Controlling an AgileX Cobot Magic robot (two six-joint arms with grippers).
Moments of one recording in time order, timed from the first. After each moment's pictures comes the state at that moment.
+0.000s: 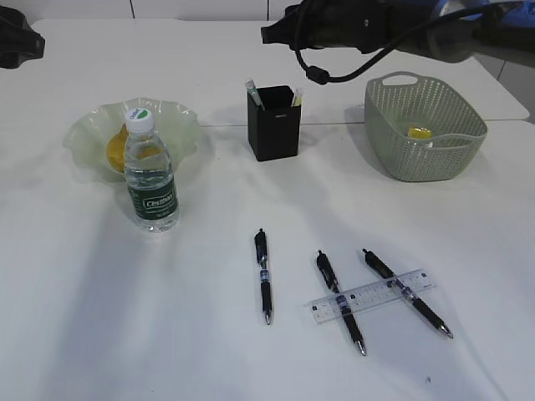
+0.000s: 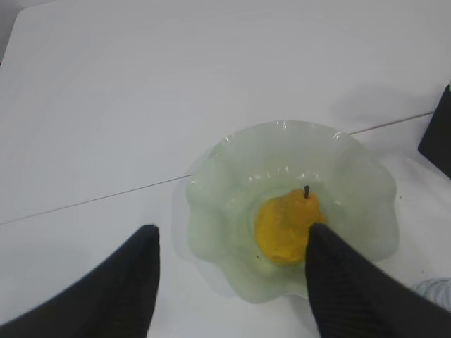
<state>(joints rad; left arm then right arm) -0.10 1.52 -1.14 0.10 0.20 0.00 0.31 2.30 -2.05 -0.01 0.16 -0.07</state>
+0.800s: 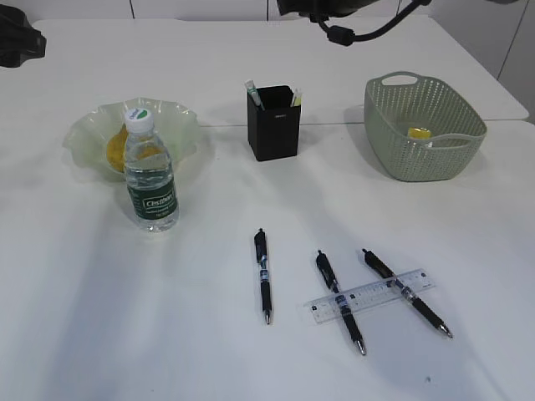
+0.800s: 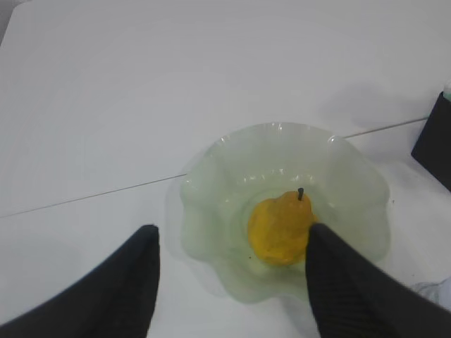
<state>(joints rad) -0.10 1.52 -1.14 0.07 0.20 0.00 0.31 2.16 -2.05 -0.07 0.45 -0.07</state>
